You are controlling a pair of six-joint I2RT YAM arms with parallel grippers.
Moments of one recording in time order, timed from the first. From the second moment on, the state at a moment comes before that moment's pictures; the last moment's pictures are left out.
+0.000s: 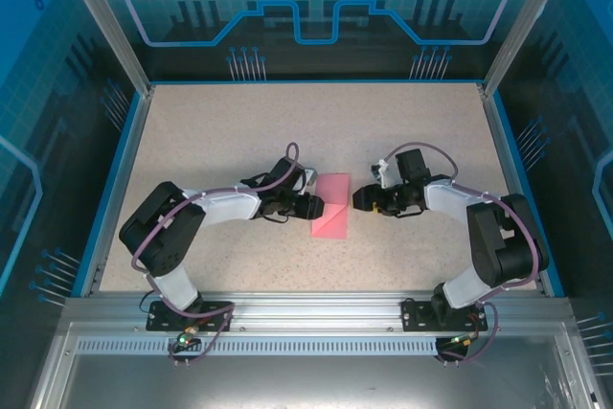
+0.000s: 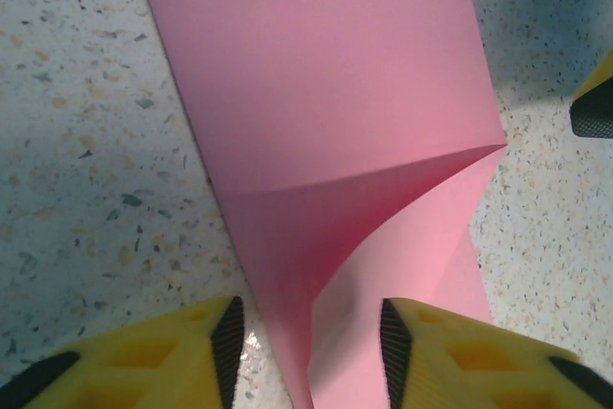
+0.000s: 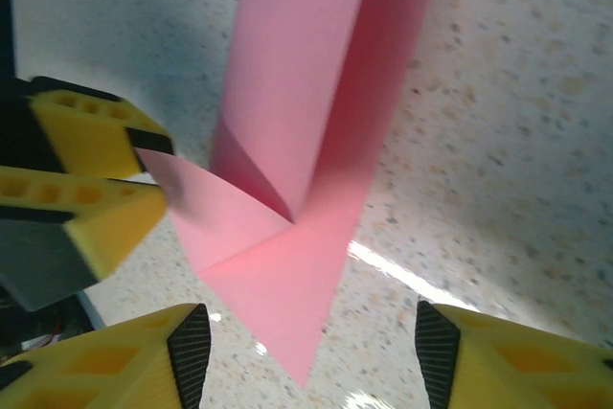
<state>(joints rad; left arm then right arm) -0.64 1.72 0.89 -0.11 0.28 -0.48 0.23 1.56 0.73 -0.28 -0.71 0.32</state>
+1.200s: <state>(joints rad) -0.62 1.47 0.77 -0.06 0.21 -0.54 0.35 1.73 0.83 -0.10 -0.87 0.46</state>
